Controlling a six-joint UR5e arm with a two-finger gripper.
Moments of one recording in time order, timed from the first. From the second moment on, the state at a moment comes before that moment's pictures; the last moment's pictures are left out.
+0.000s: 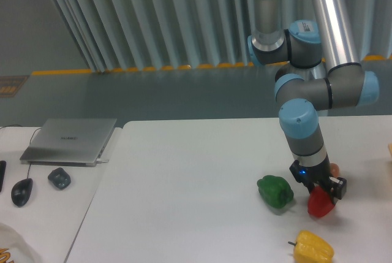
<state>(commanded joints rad) 2.28 -1.98 -1.61 -1.08 1.77 0.74</state>
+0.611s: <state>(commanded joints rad) 2.34 -1.89 -1.50 -1.26 1.73 1.20</state>
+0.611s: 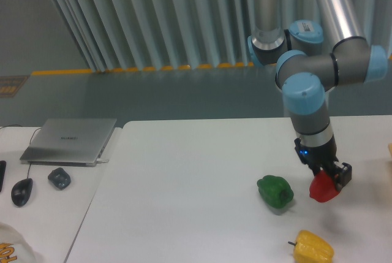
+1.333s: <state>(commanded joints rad) 2.54 -1.88 -1.52 -1.22 1.72 1.81</state>
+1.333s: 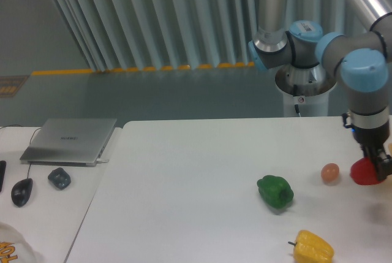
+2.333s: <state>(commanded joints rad) 2.80 -1.95 -1.52 -1.05 1.65 2.11</state>
